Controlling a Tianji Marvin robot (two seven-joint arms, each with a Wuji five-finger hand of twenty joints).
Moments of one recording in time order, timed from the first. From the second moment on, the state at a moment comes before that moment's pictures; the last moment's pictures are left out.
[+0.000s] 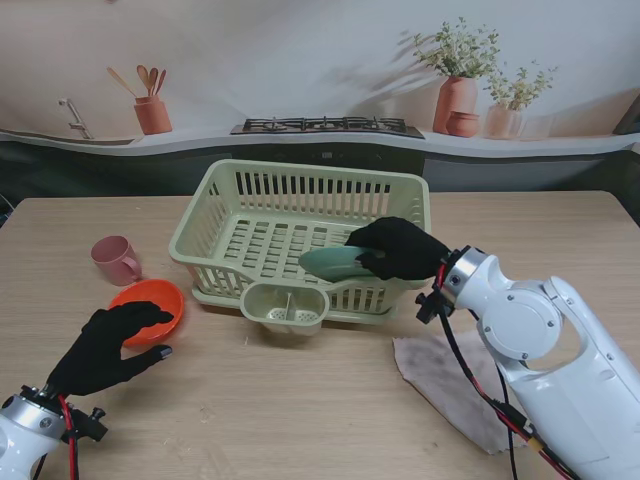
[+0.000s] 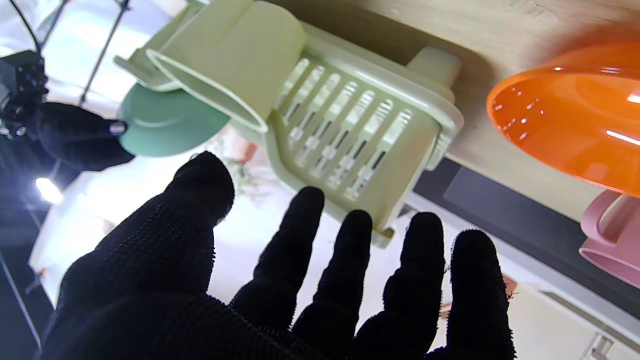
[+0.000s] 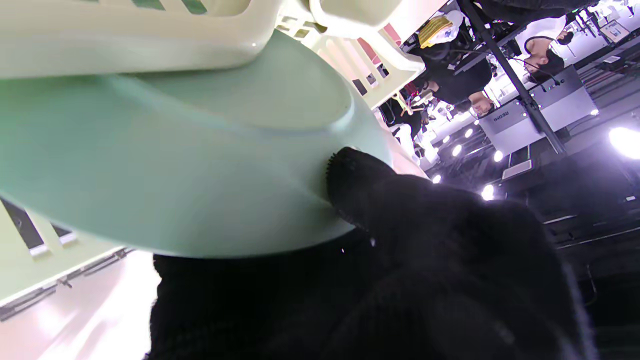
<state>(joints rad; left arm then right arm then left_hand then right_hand) 2.20 -1.12 -1.80 -1.92 0.53 -0.55 0.03 -1.49 -1.04 1.29 -1.90 -0.37 -0.19 0.38 0.72 -0.40 0.56 -0.10 0.77 0.31 0.15 0.35 0.47 0.39 0.50 0.39 0.33 0.53 0.57 0.66 0.00 0.54 0.99 0.50 0.91 -0.54 1.05 -0.30 0.87 0.32 0.54 0.30 0.95 0.35 0.66 0.38 0.94 0.32 0.64 0.42 0.69 0.36 1.18 0.28</state>
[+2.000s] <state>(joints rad) 2.19 -1.12 -1.81 -1.91 0.53 -0.55 0.03 -1.38 -1.01 1.21 -1.79 -0.40 -0.13 0.54 0.72 -0.40 0.56 -0.10 0.77 0.31 0.15 0.35 0.47 0.39 0.49 0.39 0.33 0.53 0.57 0.66 0.00 0.54 0.99 0.50 0.72 -0.49 0.92 -0.16 0.77 0.25 0.48 0.28 0.71 0.26 0.57 0.33 0.67 0.25 0.53 0.37 0.31 0.26 1.08 0.43</state>
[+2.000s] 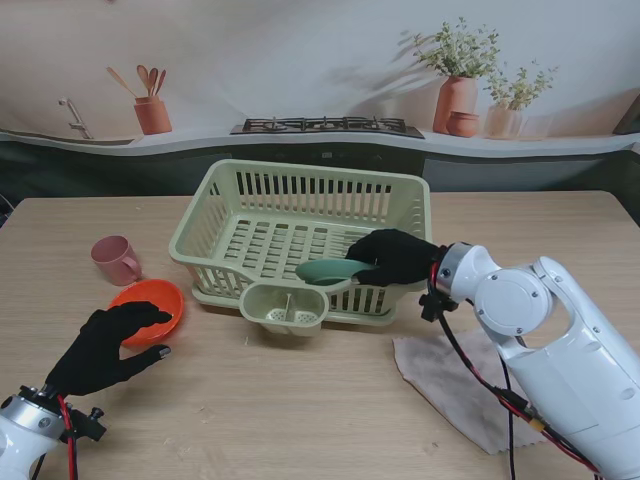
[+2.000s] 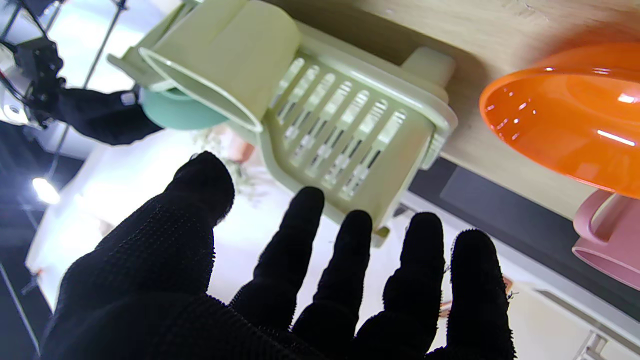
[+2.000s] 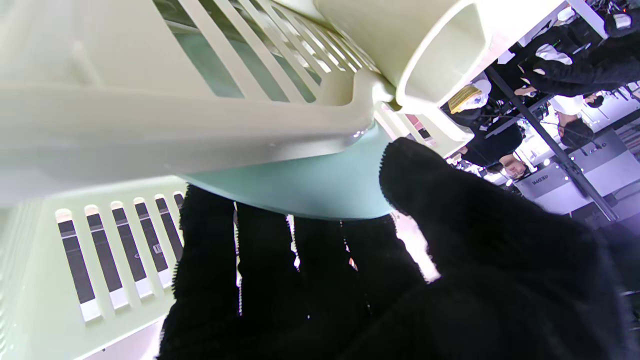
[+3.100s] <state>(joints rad) 2.19 -1.12 -1.81 -1.91 0.53 -0.55 0.03 -1.40 -1.00 1.28 -1.78 -0.46 -0.28 0.54 0.72 -0.40 0.55 -0.10 0.77 0.31 0.15 0.35 0.47 0.39 0.49 0.39 0.33 0.53 0.57 0.66 0.00 0.54 0.99 0.50 0.40 -0.53 0.86 -0.11 0.58 0.19 0.30 0.35 0.48 0.19 0.47 0.31 0.38 0.17 0.40 0.33 0.08 0.13 0.85 0.46</state>
